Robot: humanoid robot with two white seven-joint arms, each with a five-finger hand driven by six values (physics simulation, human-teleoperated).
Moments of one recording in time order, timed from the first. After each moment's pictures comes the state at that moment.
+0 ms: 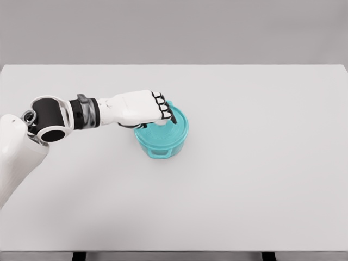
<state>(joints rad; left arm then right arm) -0.63 0.48 -0.56 -1.59 -0.73 -0.61 -0.61 0.01 0.00 -0.16 0.09 -0.01 -0.25 -0.37</state>
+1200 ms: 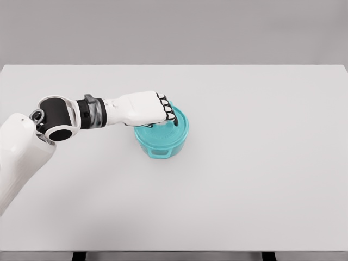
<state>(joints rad) -0.64 0.45 -0.59 -1.57 -0.76 -0.61 -0.61 0.01 0.00 -0.16 0.09 -0.01 -0.25 -0.37</state>
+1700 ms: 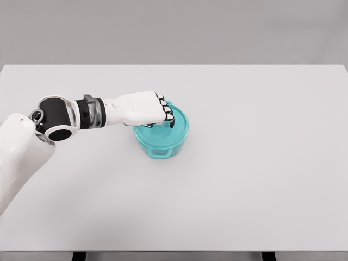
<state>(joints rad) -0.64 0.45 -0.59 -1.56 -0.75 -0.61 -0.61 0.01 0.00 -0.16 0.09 -0.01 -0.25 -0.37</state>
